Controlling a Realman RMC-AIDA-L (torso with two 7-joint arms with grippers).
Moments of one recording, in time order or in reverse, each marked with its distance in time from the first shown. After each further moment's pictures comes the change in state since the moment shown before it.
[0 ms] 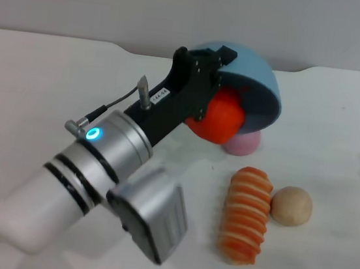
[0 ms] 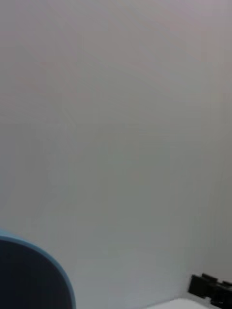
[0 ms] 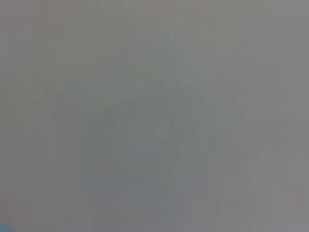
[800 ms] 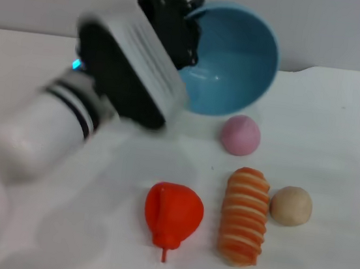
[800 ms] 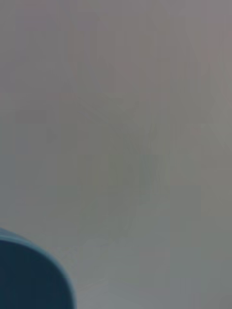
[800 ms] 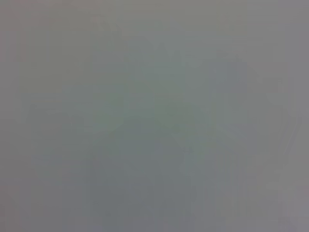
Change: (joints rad) left arm -0.038 -0.001 -0.178 0.280 -0.747 0.485 0.088; right arm 0.008 -0.009 -0.003 -0.102 -0.021 0.005 0.331
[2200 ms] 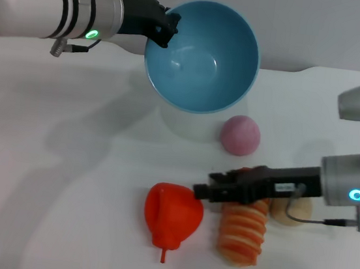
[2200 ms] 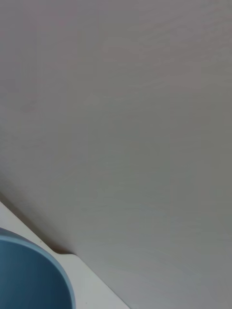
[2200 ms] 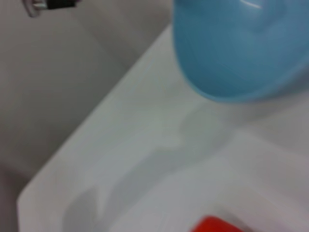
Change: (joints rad) left arm -0.380 0.008 -0.542 -0.100 0.306 0.888 -0.818; right arm 0.462 0.012 -0.345 -0.112 -0.830 0.104 0.745
